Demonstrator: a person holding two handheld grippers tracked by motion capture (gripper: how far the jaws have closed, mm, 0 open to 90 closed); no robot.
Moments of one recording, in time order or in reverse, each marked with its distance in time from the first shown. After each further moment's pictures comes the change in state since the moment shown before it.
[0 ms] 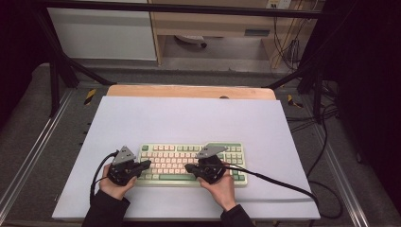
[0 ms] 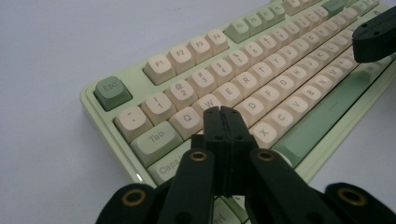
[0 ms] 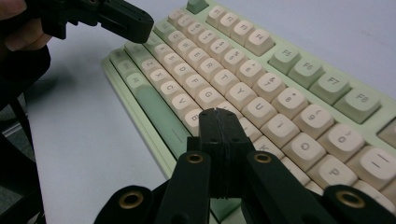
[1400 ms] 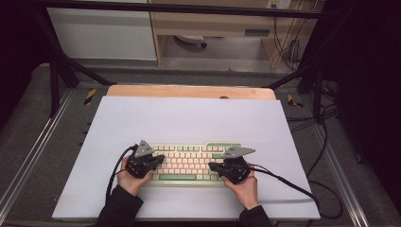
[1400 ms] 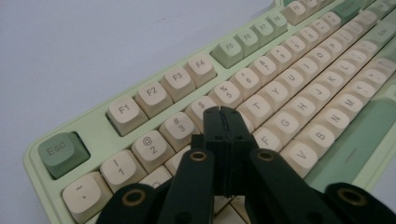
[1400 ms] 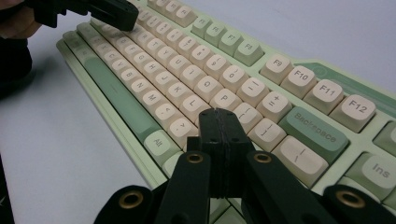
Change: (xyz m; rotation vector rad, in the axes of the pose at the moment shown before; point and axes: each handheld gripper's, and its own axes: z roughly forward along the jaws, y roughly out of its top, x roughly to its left) left arm -0.017 0.025 0.039 0.027 0.018 0.043; right arm -0.038 -0.032 -0.050 -0.023 -0.095 0.037
